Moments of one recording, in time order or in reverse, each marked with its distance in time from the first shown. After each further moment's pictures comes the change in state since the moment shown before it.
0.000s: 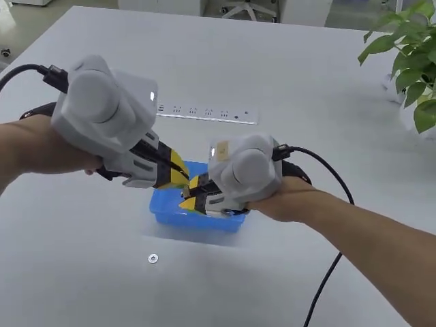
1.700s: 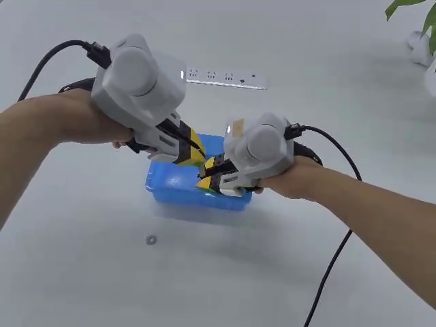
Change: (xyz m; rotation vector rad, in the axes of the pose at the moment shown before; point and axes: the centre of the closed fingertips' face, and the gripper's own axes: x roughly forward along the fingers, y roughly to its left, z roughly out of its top) left arm 0.062 0.029 -0.031 -0.050 0.024 -0.086; right arm 0.032 -0.020 -0.065 0.134 0.039 0.041
